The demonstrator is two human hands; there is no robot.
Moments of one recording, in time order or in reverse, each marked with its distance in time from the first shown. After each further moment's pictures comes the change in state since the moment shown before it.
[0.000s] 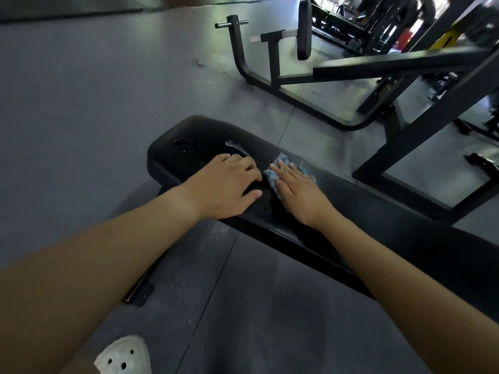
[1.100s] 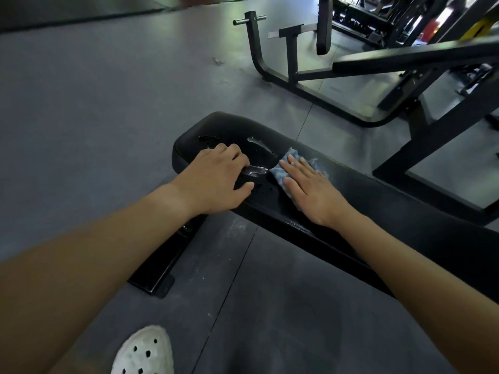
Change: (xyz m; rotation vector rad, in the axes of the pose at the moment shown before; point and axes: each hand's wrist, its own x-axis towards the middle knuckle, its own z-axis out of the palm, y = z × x) left_hand -0.040 -0.030 -0.014 0.026 0.020 -0.203; right_hand 0.003 -0.023 0.007 -0.061 -0.035 -0.067
